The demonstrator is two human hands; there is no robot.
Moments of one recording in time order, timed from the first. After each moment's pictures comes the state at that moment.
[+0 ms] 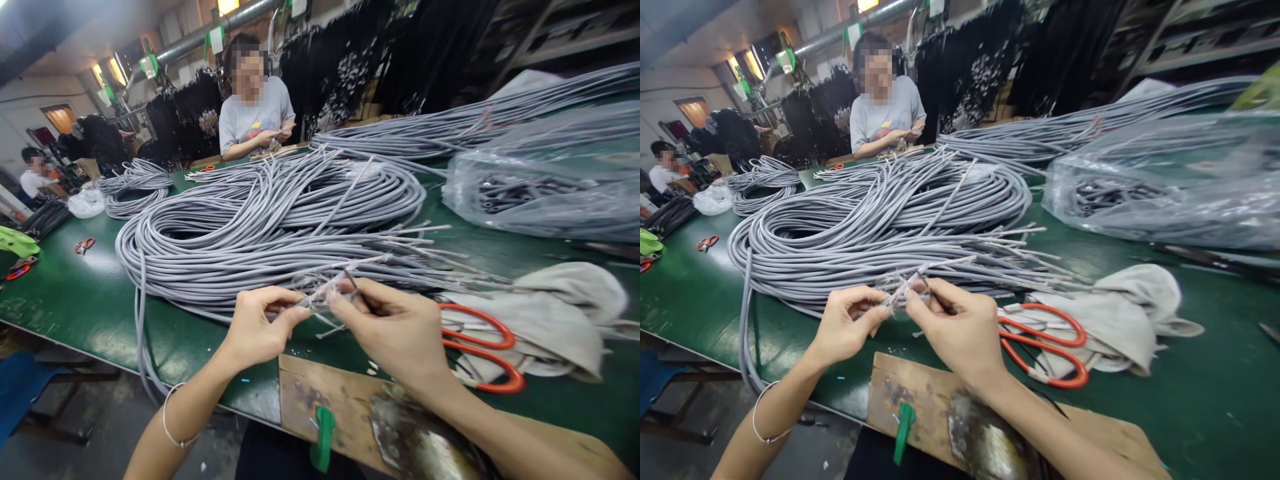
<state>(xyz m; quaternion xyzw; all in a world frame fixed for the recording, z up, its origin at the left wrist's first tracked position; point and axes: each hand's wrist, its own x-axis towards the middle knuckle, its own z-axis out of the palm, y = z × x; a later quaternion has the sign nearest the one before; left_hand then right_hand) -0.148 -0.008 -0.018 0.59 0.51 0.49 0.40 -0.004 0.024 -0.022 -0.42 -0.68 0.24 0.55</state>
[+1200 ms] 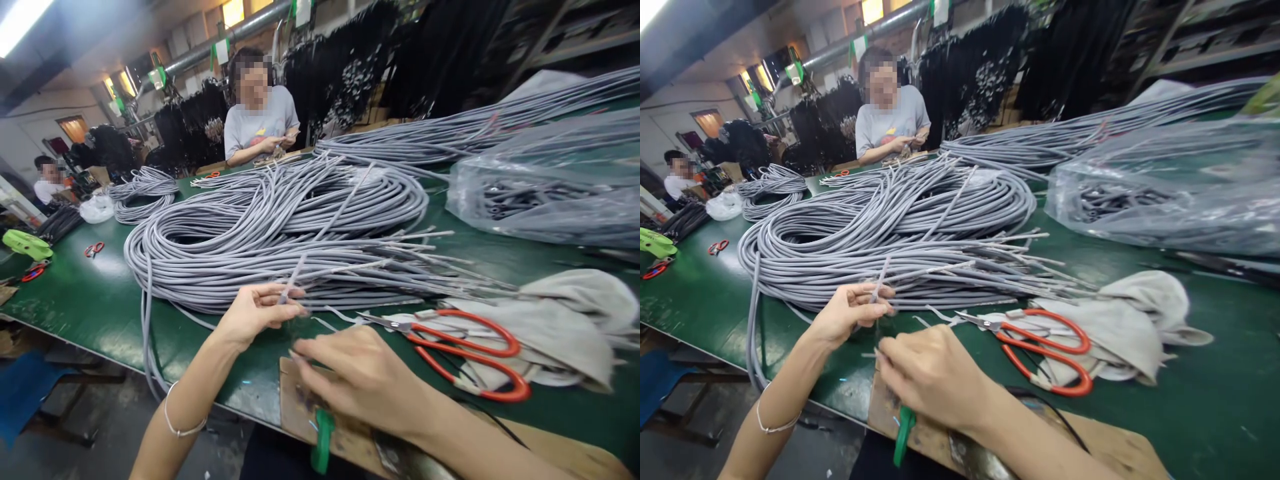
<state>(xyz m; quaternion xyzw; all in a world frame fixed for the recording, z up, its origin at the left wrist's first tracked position) -0.163 0.004 -0.010 0.39 0.49 0.48 0.62 0.000 0.006 -0.034 -0.15 -0.88 0.01 0.46</state>
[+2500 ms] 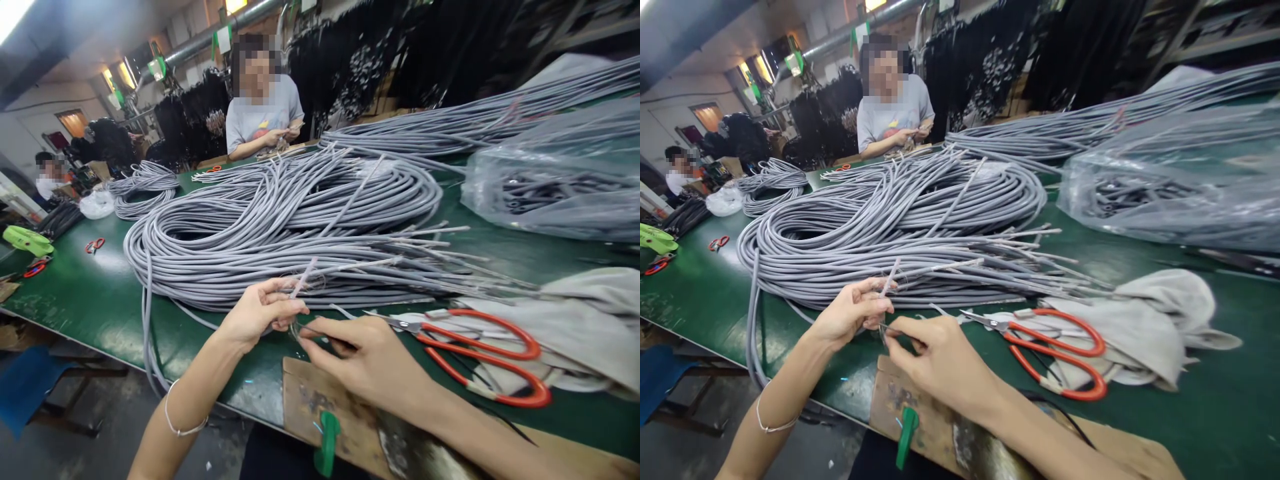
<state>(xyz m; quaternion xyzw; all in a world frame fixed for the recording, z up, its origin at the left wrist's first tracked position) -0.159 0.007 -0.012 0.35 0.45 0.48 0.66 -0.005 0.015 -0.027 -0.28 -0.82 0.30 0.40</state>
